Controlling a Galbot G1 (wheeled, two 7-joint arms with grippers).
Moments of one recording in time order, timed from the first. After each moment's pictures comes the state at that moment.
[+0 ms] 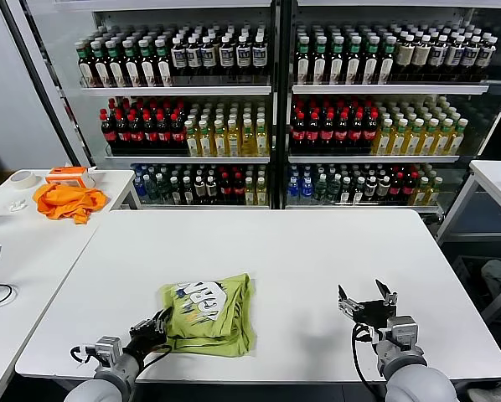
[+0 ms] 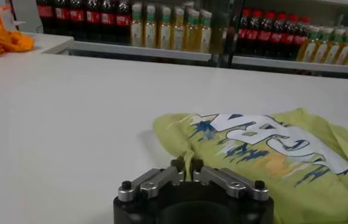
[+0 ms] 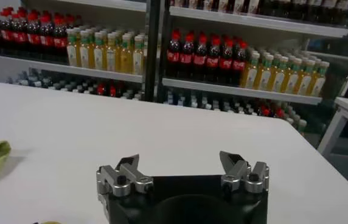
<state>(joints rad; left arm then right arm) 1.41 -0.93 -0.33 -1.90 -0.72 0.27 -0.18 -1.38 0.98 0.37 2.17 0.50 -0.50 0.41</state>
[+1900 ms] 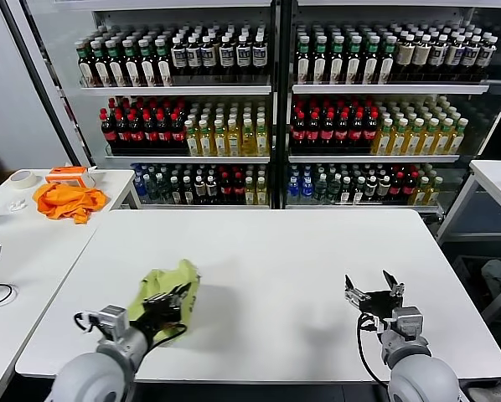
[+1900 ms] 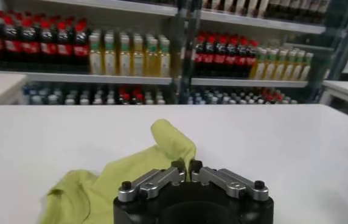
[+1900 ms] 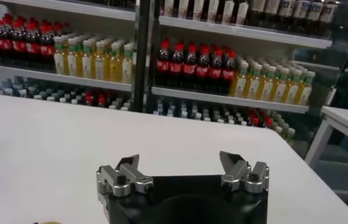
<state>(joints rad) 1.31 -0.98 -0.34 -2.15 -0.73 0.54 -0.19 -1.35 0.99 0.40 2.15 0.49 -0.49 0.41</state>
